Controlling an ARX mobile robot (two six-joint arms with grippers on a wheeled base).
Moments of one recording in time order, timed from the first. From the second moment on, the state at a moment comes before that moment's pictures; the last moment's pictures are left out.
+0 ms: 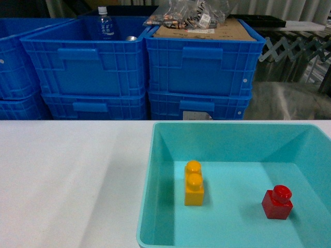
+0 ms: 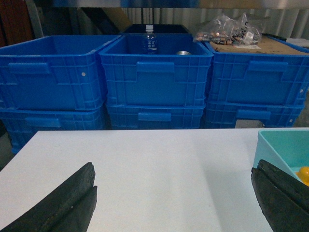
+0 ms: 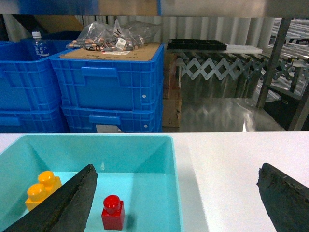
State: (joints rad) left arm 0.00 0.01 0.02 0.00 0.00 0.00; right arm 0.00 0.00 0.01 0.00 0.00 0.00
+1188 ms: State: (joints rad) left arm 0.00 0.01 0.02 0.00 0.00 0.00; right arm 0.00 0.00 0.01 0.00 0.00 0.00
